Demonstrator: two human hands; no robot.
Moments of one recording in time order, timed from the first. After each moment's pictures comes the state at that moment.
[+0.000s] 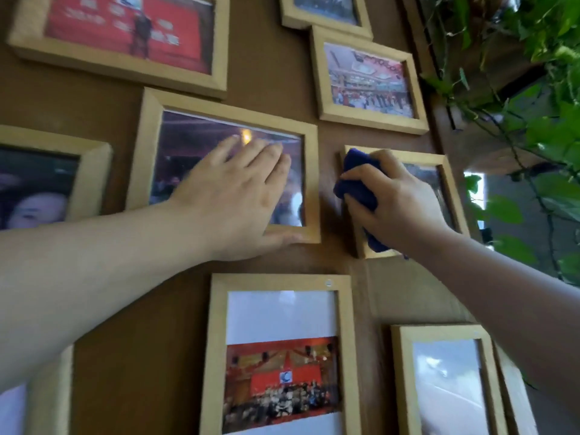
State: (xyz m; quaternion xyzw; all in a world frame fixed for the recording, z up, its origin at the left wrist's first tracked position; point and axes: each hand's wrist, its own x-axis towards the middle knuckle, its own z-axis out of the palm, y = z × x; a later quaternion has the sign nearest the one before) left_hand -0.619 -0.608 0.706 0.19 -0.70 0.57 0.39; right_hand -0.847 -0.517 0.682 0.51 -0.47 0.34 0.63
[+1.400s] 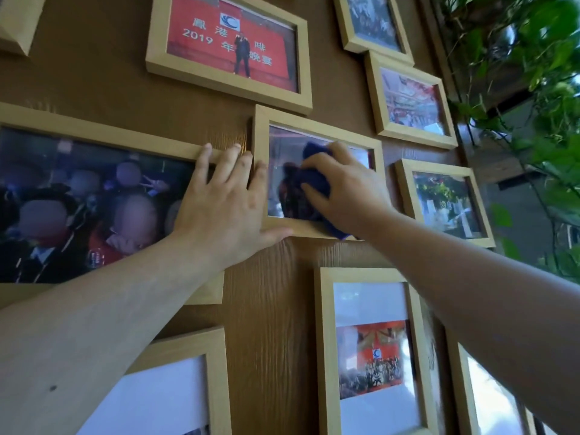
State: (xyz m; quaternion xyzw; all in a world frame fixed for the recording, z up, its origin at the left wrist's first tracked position) left_hand -0.503 -0.691 0.699 0.23 -0.72 0.46 0.47; right_hand -0.688 -0.600 0.714 0.52 -0.52 0.32 0.60
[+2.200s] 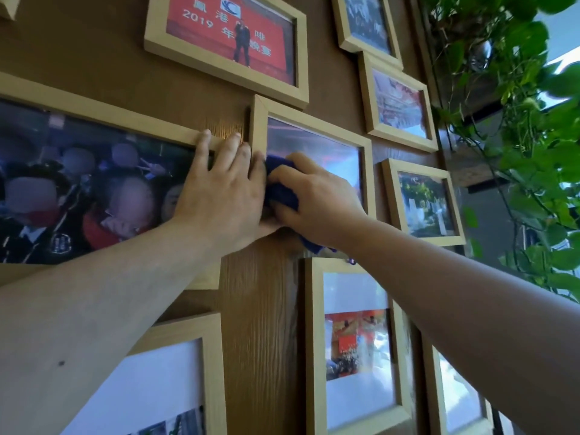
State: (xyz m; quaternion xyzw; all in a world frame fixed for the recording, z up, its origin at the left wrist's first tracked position) left_hand -0.506 -0.693 0.695 0.22 -0.70 0.47 0.49; right_hand -0.649 -0.607 0.694 0.57 -0.50 0.26 0.59
